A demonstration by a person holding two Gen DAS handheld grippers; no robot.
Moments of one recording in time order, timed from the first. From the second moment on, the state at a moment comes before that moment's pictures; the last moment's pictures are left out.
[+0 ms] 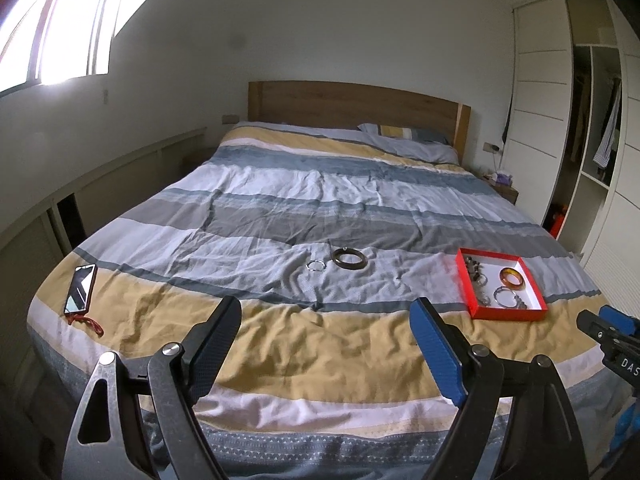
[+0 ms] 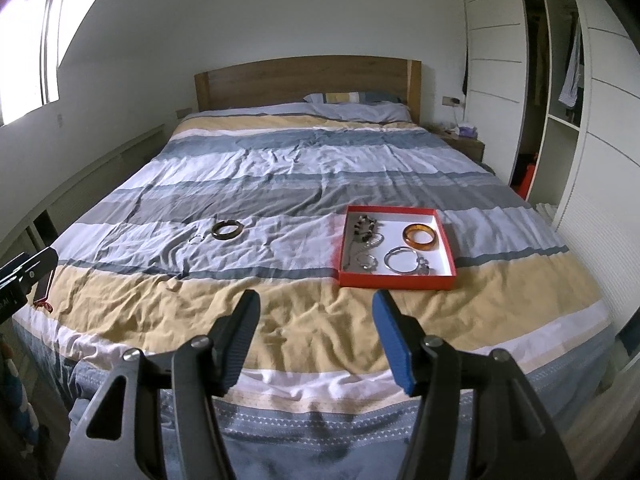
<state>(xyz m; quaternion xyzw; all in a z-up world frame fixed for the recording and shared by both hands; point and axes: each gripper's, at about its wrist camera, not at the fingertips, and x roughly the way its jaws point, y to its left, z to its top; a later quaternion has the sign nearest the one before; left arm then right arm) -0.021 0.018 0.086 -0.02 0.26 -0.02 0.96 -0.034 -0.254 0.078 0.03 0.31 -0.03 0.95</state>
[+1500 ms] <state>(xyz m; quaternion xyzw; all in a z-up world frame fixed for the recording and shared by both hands) 0.270 0.059 -0.077 -0.10 0.44 -0.02 0.89 0.234 -0.211 -0.056 0.01 0.40 0.12 0.91</state>
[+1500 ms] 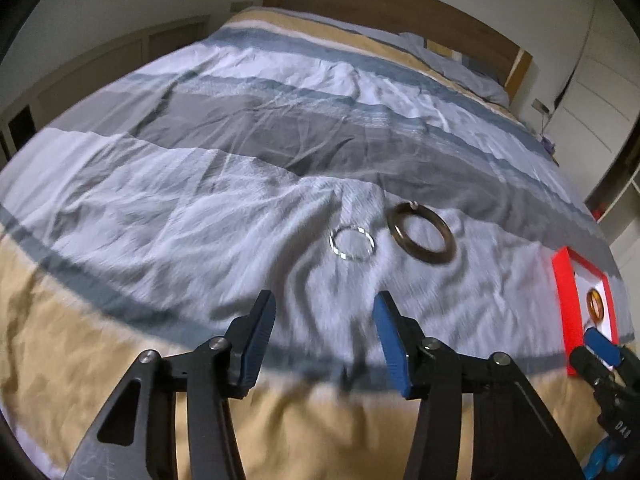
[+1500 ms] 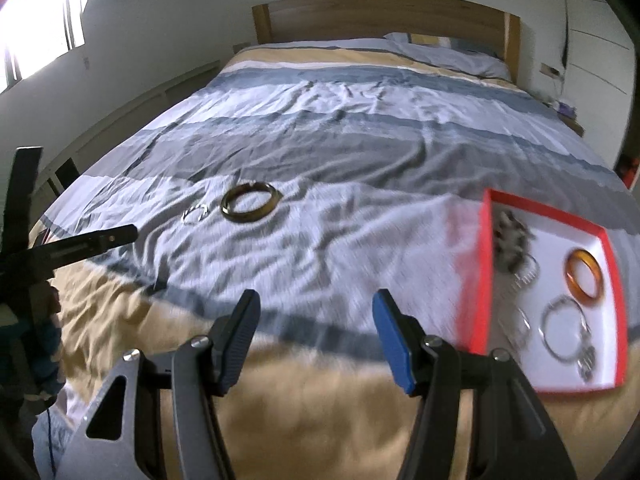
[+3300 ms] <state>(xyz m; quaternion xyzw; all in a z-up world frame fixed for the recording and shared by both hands) 0.344 0.037 -0.137 -0.03 0.42 -0.05 0.91 0.389 -0.121 -0.125 -0.03 0.43 0.16 0.89</state>
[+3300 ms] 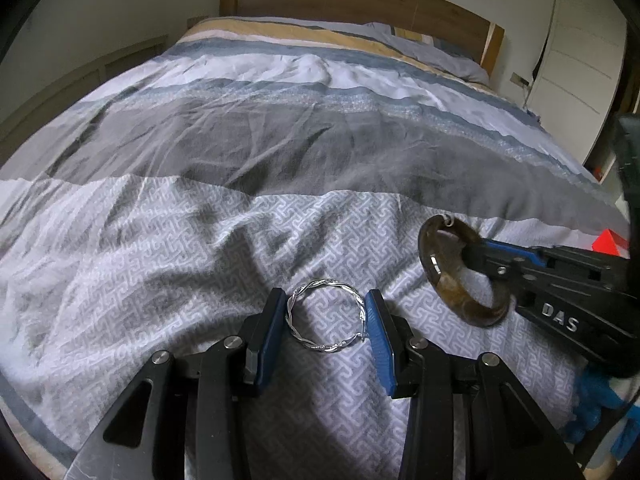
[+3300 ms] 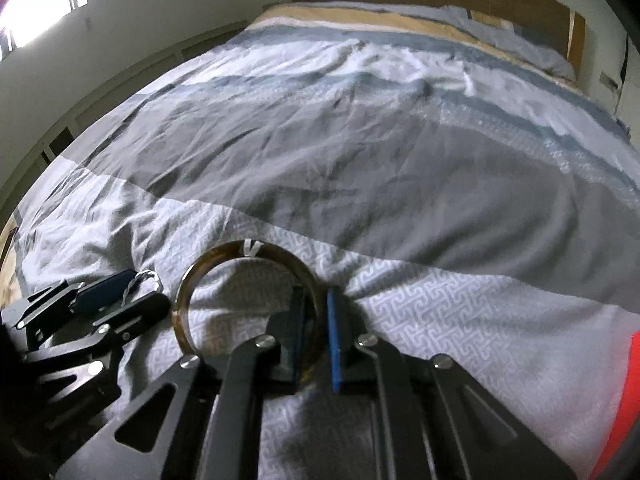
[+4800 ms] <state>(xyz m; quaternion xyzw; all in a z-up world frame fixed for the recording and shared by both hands) 0.232 -0.091 -0.004 0.04 0.35 -0.12 0.93 0.198 -0.337 0.032 0.07 0.31 0.00 0.95</state>
